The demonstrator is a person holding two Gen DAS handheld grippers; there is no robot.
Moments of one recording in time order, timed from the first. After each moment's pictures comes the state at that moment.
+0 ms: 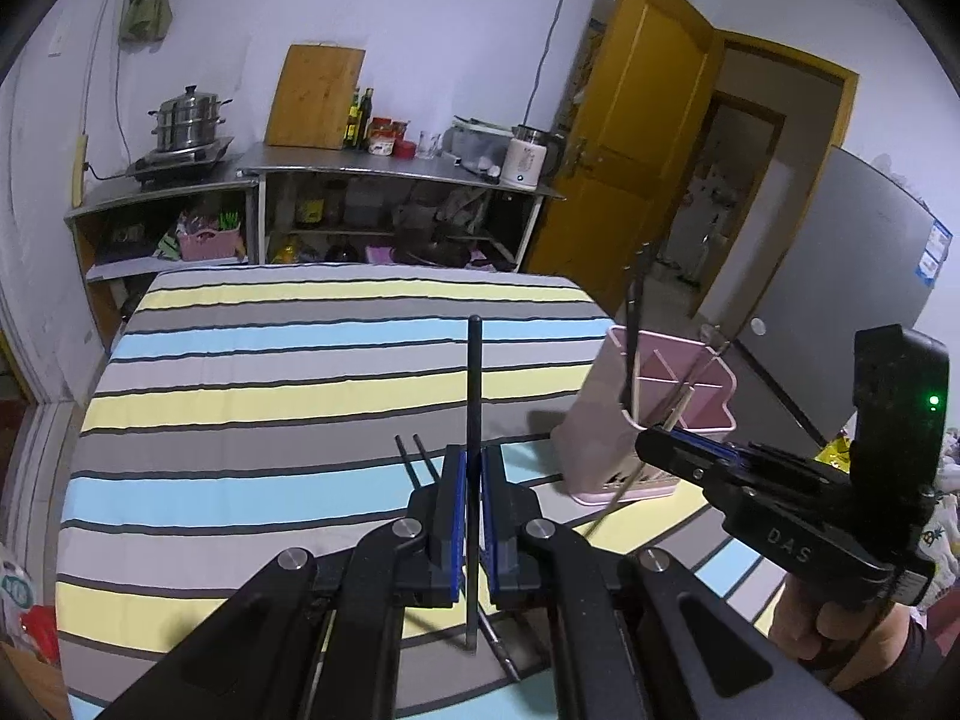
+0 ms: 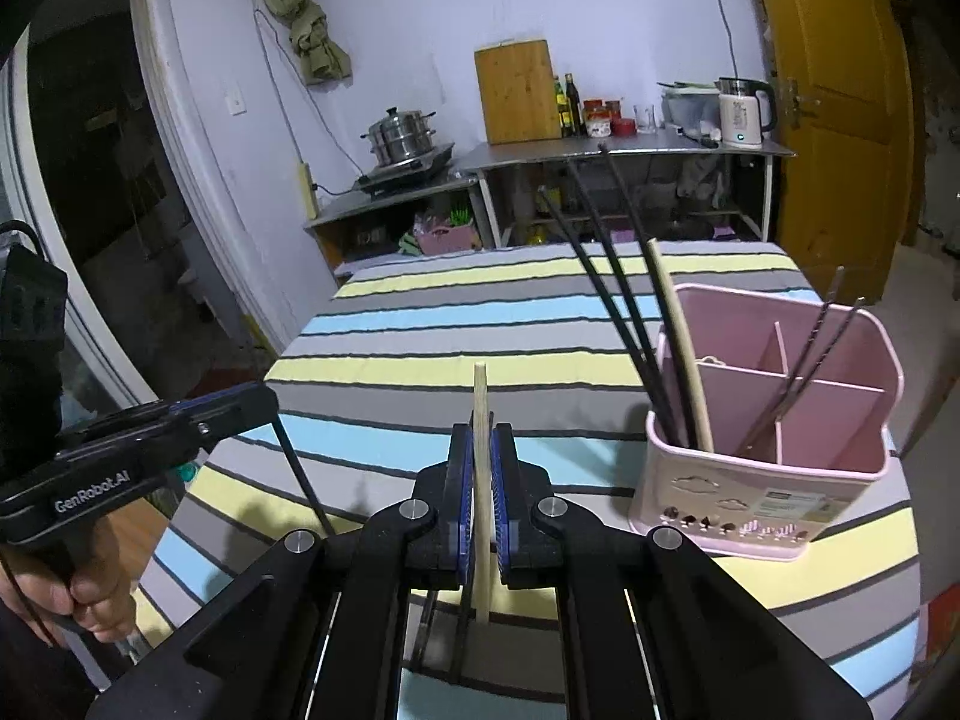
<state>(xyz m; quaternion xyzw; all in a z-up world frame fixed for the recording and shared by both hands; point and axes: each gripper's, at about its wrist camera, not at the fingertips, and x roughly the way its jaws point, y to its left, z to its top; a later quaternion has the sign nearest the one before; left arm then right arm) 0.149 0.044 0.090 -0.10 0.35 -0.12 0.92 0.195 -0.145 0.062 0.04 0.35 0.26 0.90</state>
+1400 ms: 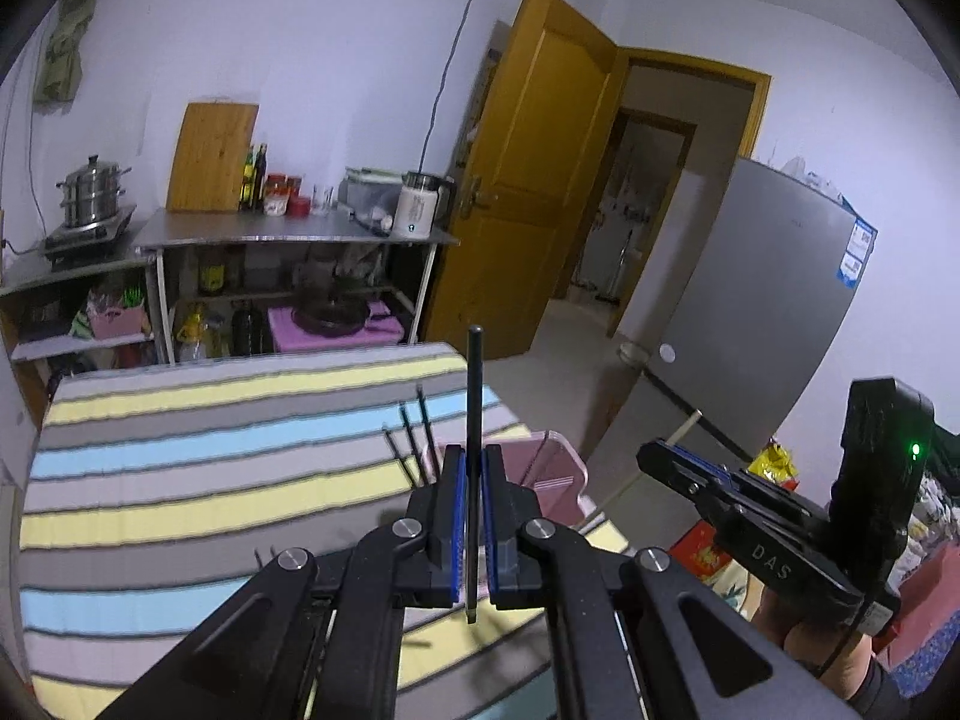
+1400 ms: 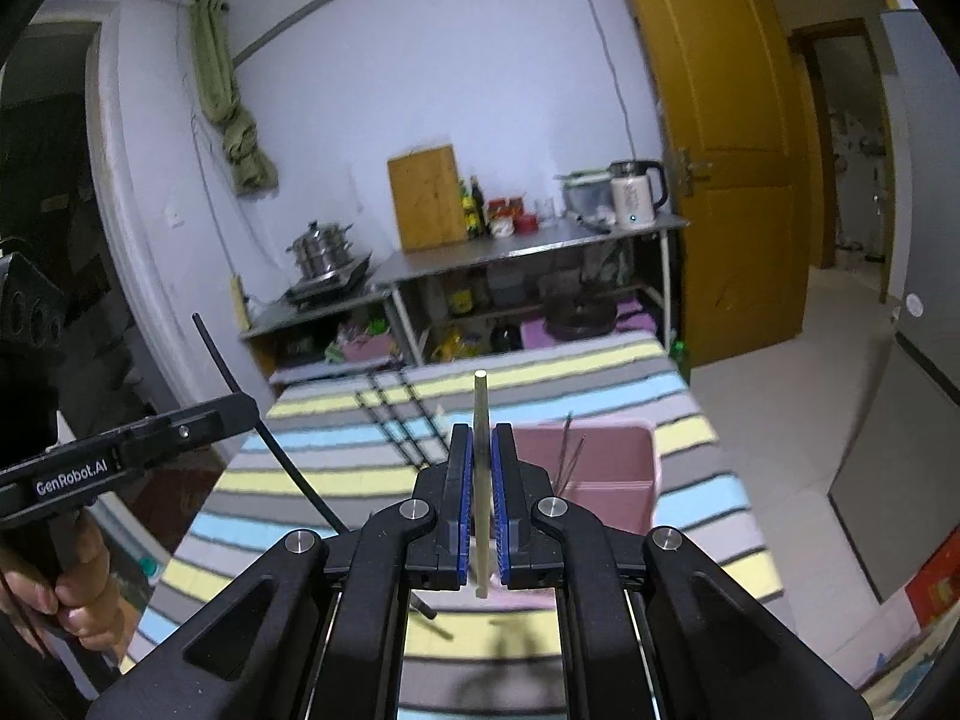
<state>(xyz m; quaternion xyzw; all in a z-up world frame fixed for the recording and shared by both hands) 0.188 -0.051 0.179 -0.08 0.29 -0.22 0.93 0.178 -0.263 0.141 0.09 0.25 0.16 0.95</state>
